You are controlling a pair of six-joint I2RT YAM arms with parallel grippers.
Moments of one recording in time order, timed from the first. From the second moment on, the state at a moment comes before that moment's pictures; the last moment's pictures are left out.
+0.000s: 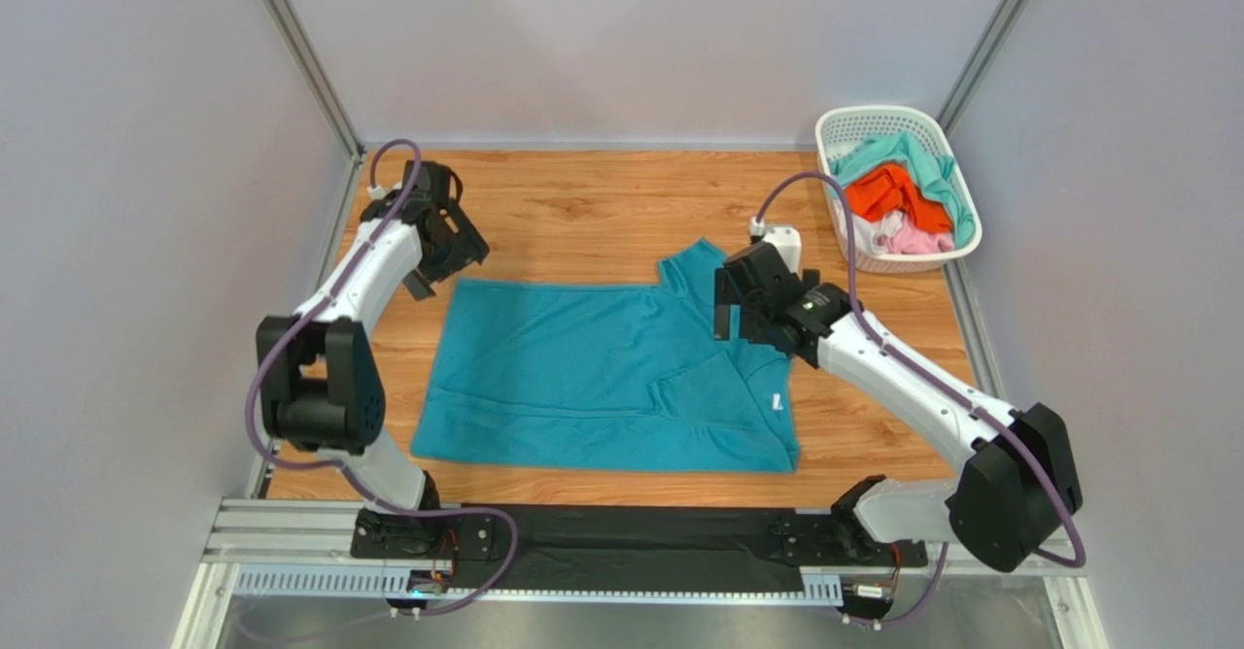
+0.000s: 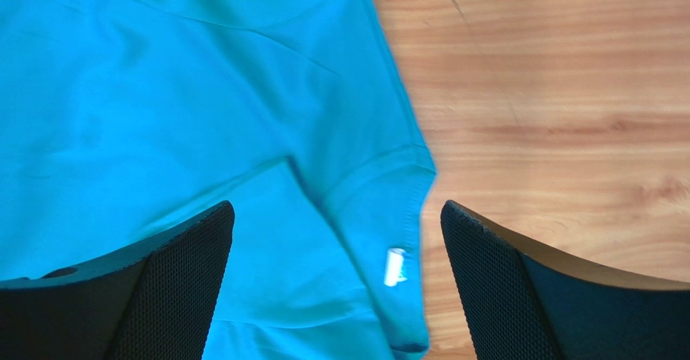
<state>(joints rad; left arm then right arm) -0.08 1.61 1.27 -0.74 -0.21 -0.71 0.62 1.31 1.01 -0.67 0.44 0.51</state>
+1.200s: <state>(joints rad) -0.01 2.10 1.58 -0.81 -0.13 -0.58 0.51 1.19 0.83 -0.66 0.38 0.45</state>
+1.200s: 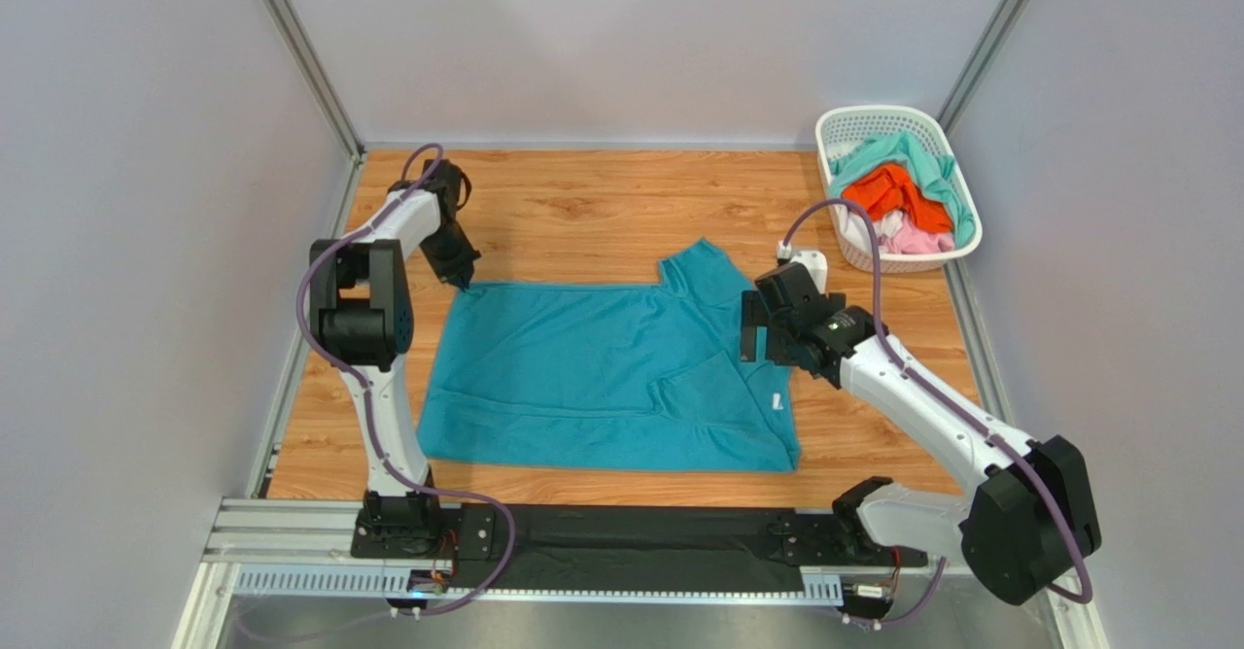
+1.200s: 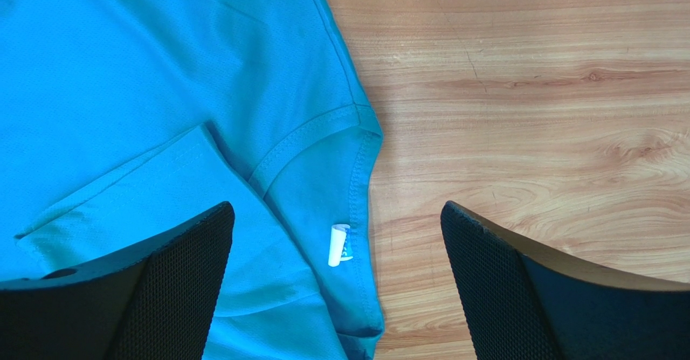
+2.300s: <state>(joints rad) -0.01 2.08 1.55 -0.76 -0.04 -0.53 0.38 2.34 2.04 -0.65 0.29 0.35</state>
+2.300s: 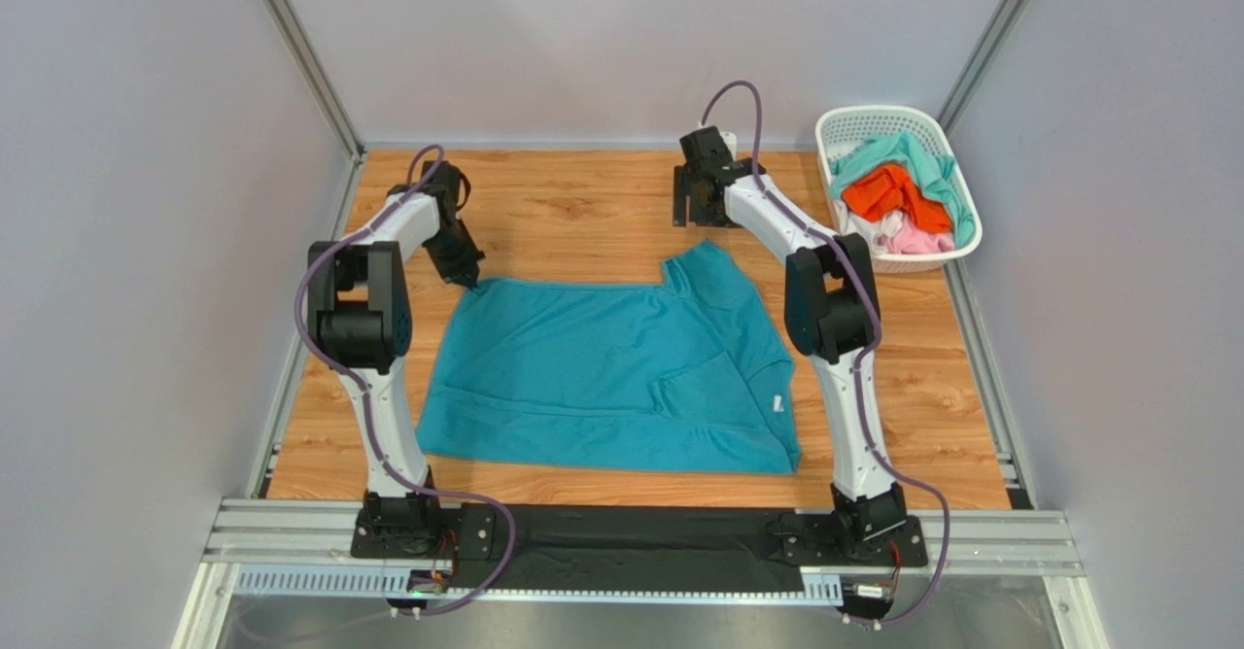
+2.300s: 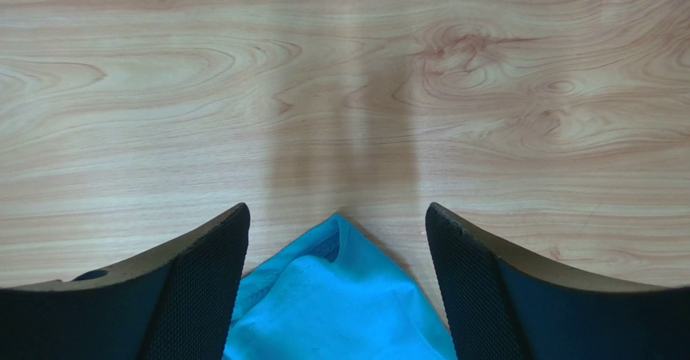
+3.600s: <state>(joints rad) 0.02 1.86 1.33 -0.72 0.02 -0.54 0.41 1.92 1.52 -0.58 0.25 0.37</state>
